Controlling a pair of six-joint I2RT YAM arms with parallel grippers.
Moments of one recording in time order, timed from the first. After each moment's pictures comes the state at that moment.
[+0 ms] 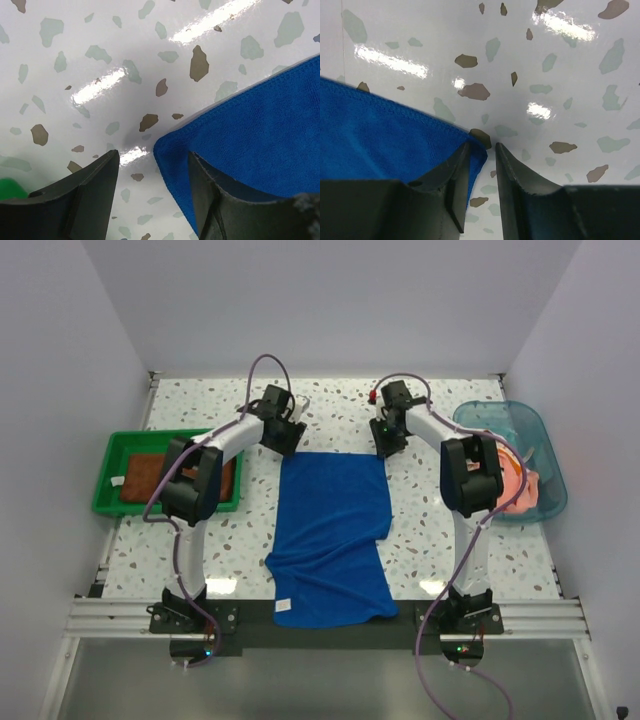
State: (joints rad) left arm -0.37 2.12 1.59 -0.49 0.02 0.09; right arm 0.27 2.19 1.70 -0.69 -0.07 0.01
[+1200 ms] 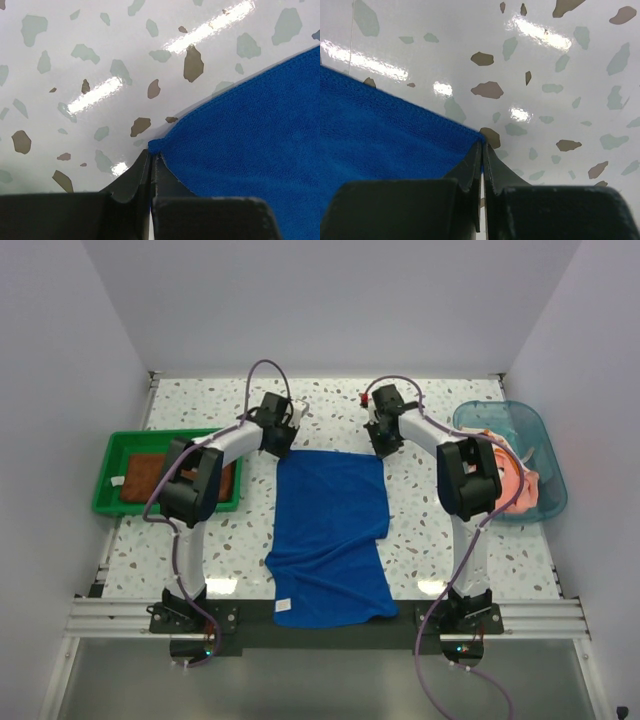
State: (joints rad) left arm -0.37 2.10 1.49 -0.37 0.06 0.08; right arm 0.33 2.16 1.64 -0.64 0.02 -0.03
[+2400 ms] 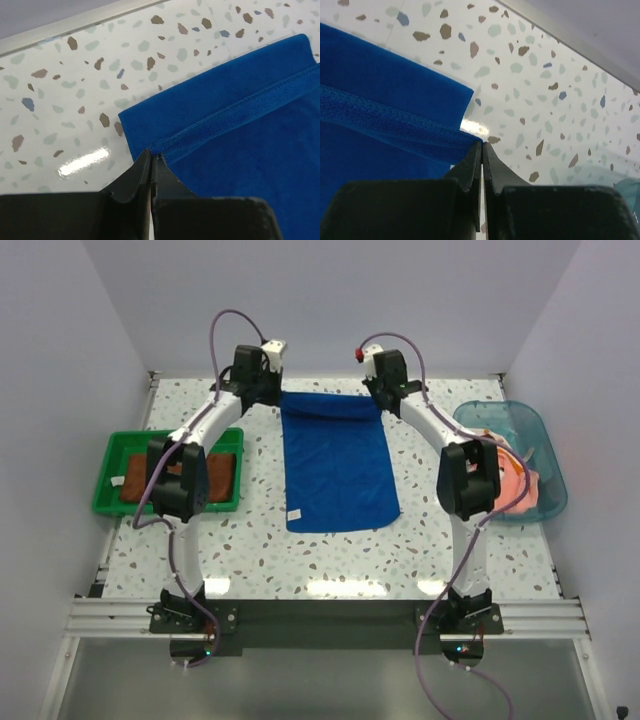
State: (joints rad) left arm -0.25 2.13 1.83 -0.32 0.15 -0.01; right arm 0.33 2.18 1.90 -0.40 0.25 -0.29
